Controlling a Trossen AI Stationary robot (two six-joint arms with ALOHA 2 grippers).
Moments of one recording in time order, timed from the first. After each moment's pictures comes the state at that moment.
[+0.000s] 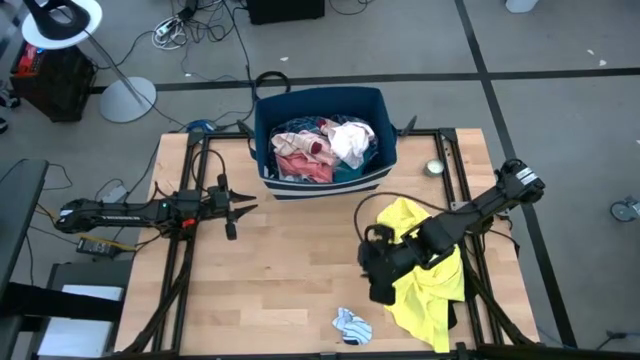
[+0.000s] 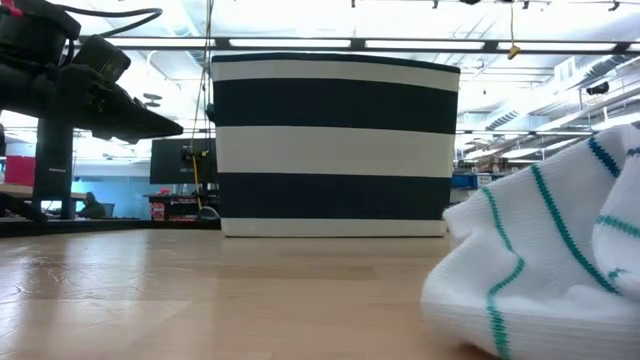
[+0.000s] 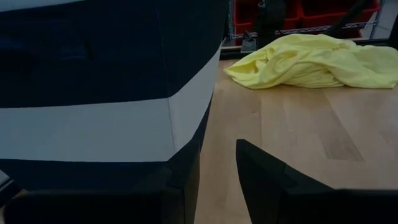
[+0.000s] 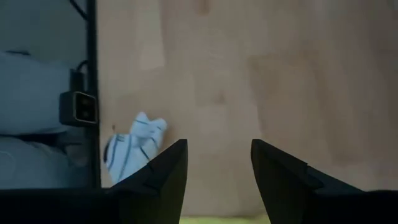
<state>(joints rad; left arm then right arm) 0.05 0.26 0.02 0.08 -0.21 0.07 0.52 1.58 1.46 -0.89 0.23 0.63</state>
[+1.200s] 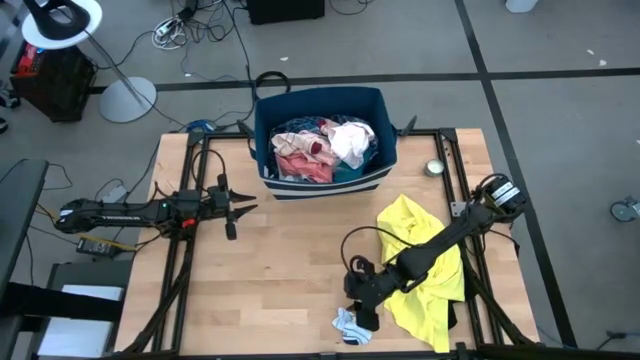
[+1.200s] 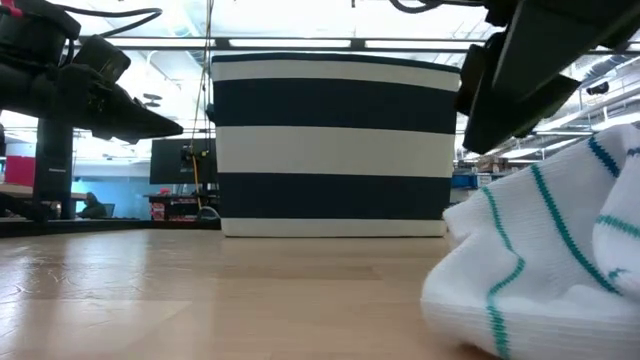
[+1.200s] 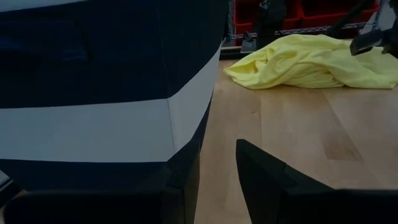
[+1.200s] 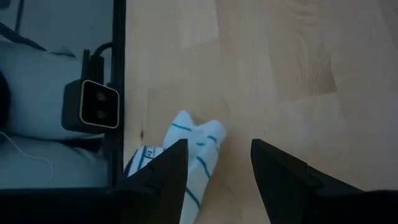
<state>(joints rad) 0.05 0.26 0.02 0.08 -0.21 0.07 0.57 1.79 1.12 -0.20 0.10 0.73</state>
